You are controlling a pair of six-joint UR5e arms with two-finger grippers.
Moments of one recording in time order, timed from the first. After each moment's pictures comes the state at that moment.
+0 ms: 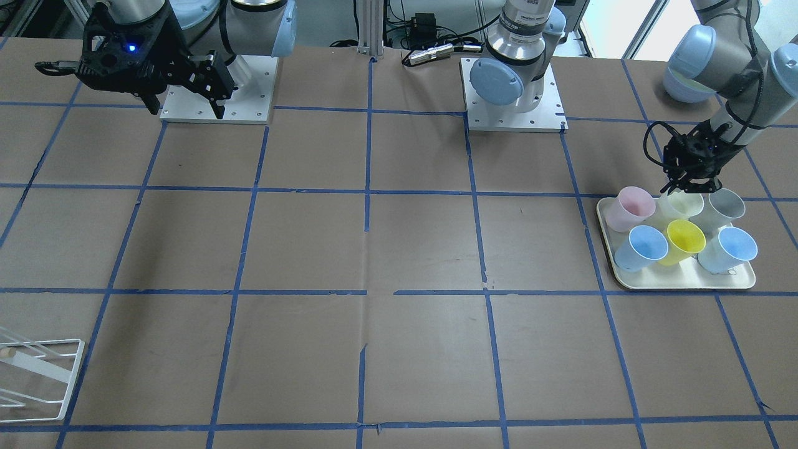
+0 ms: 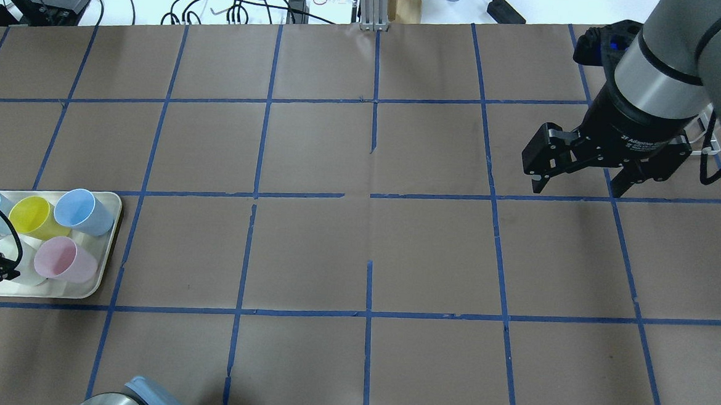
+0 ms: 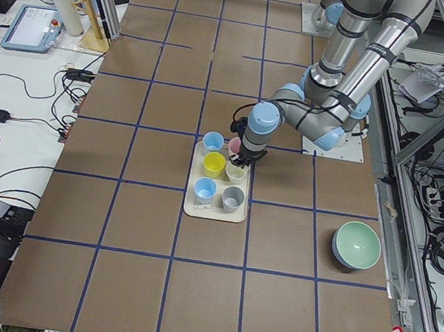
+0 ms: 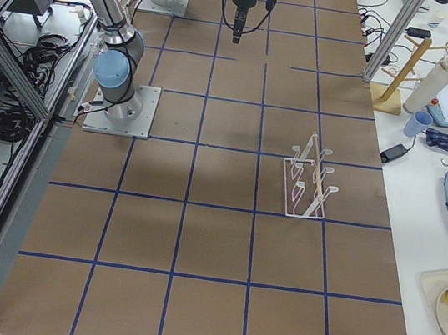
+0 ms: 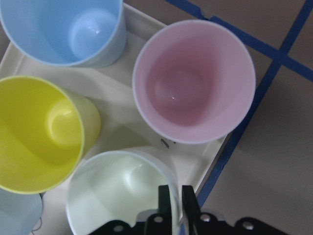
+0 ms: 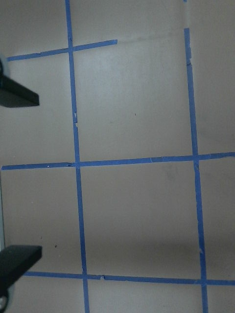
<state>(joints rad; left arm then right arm) -0.62 -1.61 -2.19 -0.94 1.52 2.02 1.55 -1.75 1.71 -1.49 -1.56 0.03</state>
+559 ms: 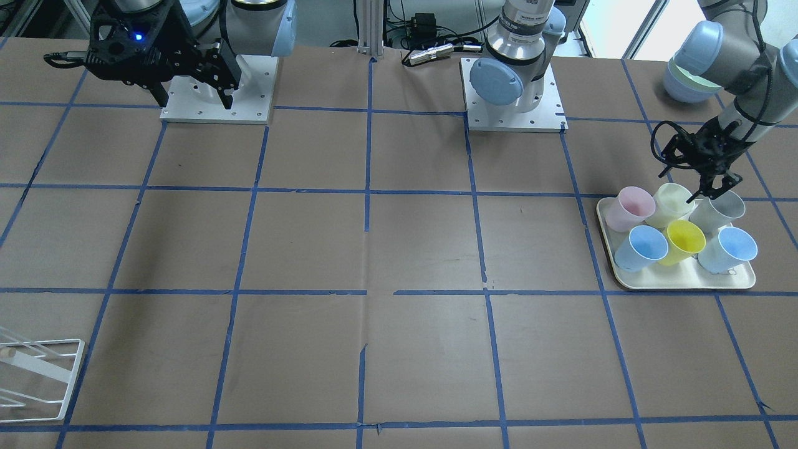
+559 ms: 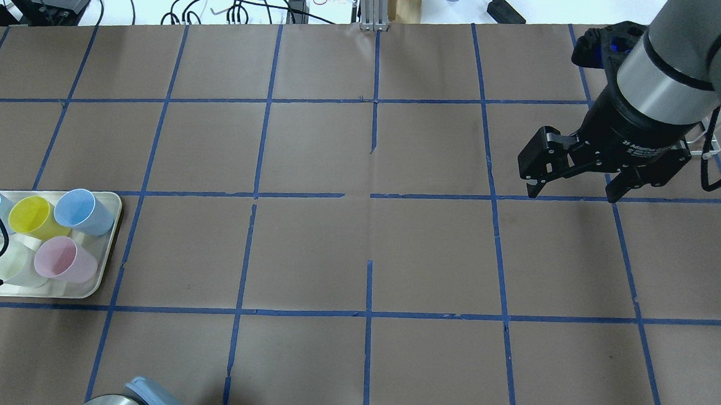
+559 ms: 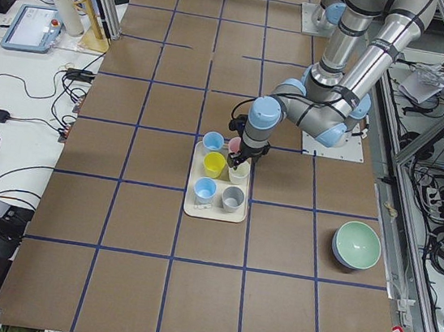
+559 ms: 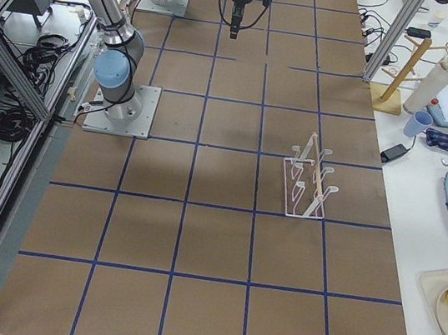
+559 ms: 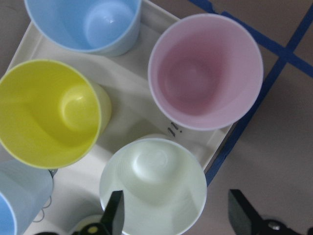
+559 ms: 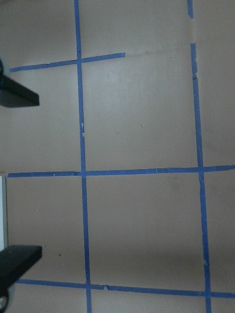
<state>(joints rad) -0.63 -1.56 -2.12 -1.05 1.54 1.89 1.55 -1.78 1.71 -1.47 -1.53 0.02</state>
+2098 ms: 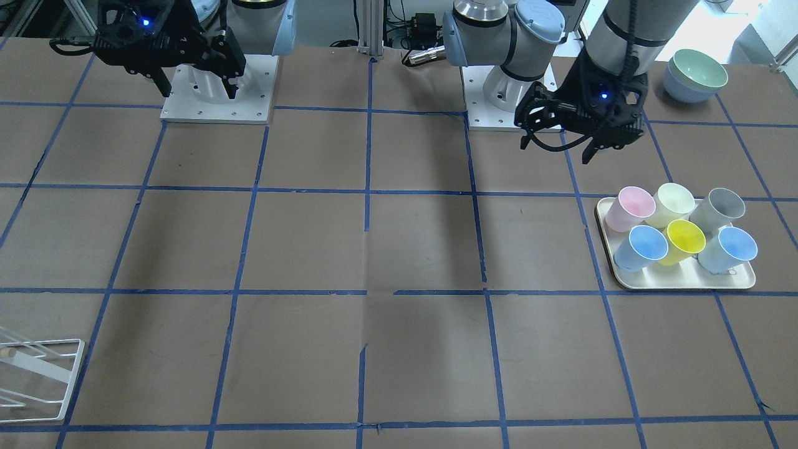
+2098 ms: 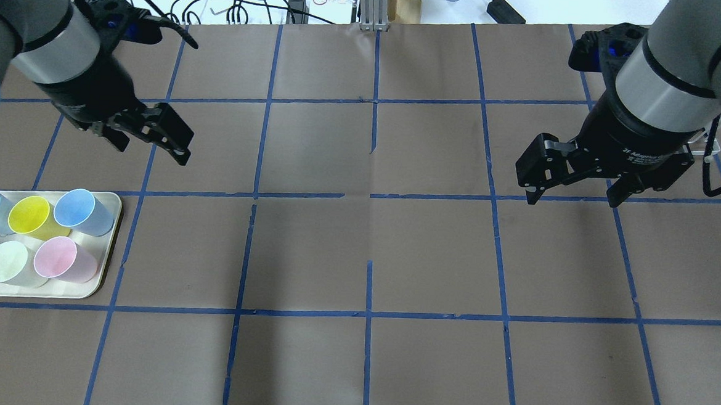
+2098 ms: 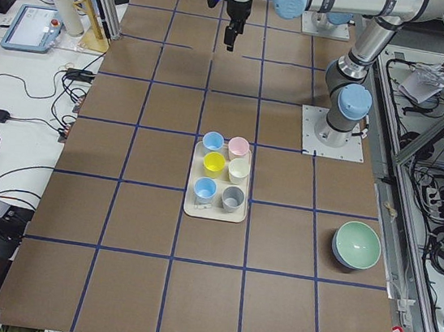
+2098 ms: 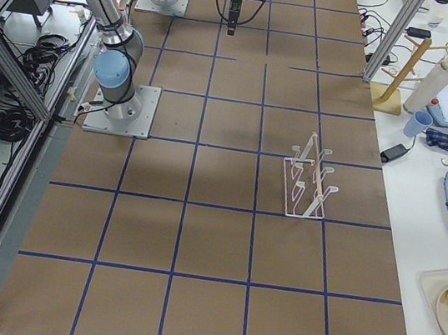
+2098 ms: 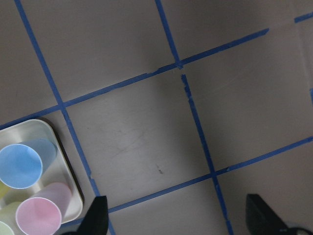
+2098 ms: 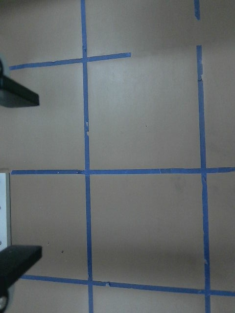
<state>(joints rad) -1.53 -1.49 -1.67 -1.56 1.54 0.23 1.57 -1.79 1.71 -1.46 -1.55 0.02</state>
